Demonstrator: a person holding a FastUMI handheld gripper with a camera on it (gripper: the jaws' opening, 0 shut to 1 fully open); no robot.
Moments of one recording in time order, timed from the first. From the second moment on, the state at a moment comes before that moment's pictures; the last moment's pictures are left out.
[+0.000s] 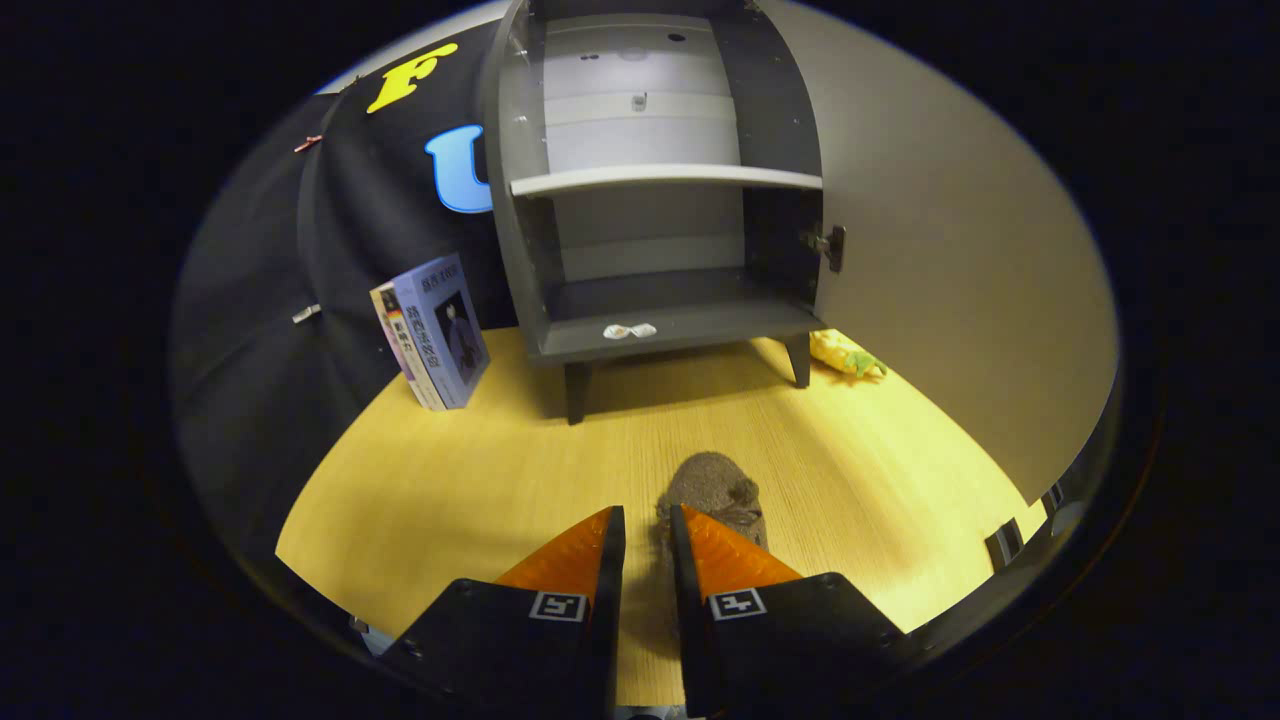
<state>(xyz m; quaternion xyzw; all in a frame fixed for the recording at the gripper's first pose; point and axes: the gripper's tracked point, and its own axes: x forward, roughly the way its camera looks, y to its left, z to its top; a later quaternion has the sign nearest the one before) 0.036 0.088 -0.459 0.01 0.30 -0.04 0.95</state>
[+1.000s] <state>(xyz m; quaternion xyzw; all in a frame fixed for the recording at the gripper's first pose) 0.061 0.066 -0.560 0.01 0.37 -0.05 0.93</state>
